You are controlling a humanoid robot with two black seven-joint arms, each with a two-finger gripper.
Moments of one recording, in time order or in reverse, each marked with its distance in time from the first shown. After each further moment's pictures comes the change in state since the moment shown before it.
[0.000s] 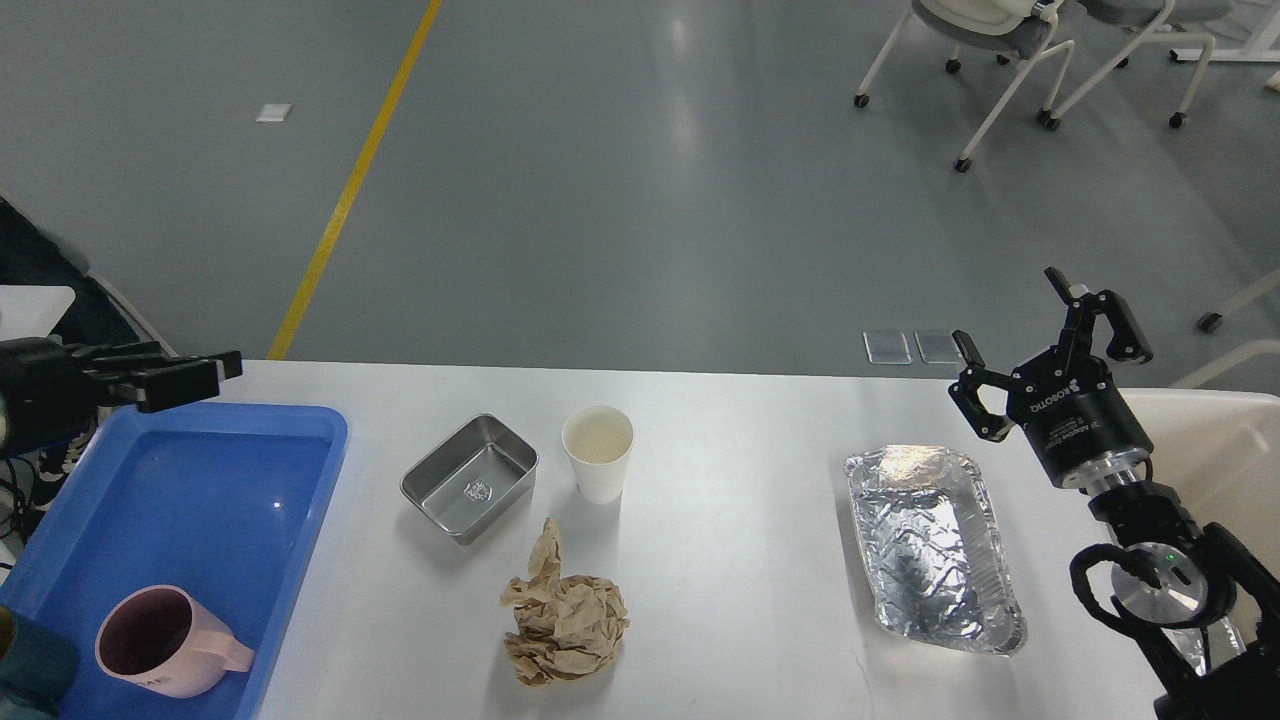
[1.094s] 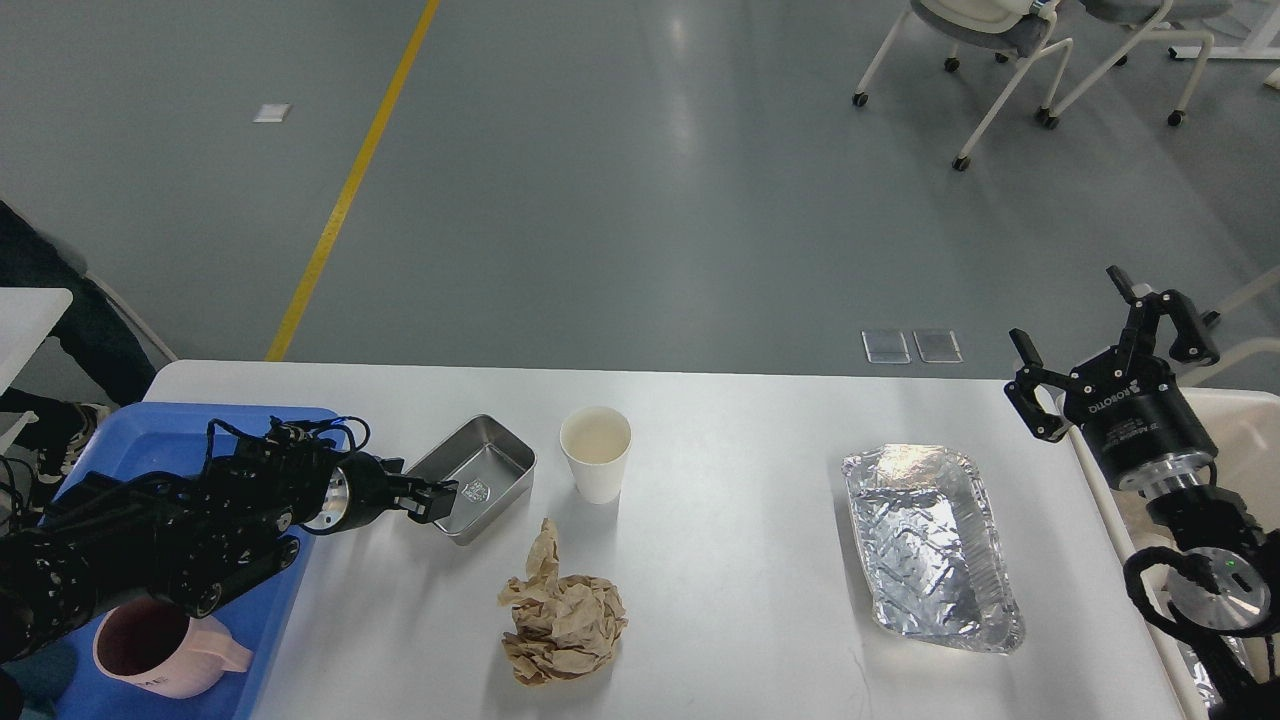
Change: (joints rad) left arm -0.004 -0.817 0.348 0.755 0.124 0.081 -0.003; right arm -0.036 -0.061 0.064 -0.003 0.000 0.007 0.001
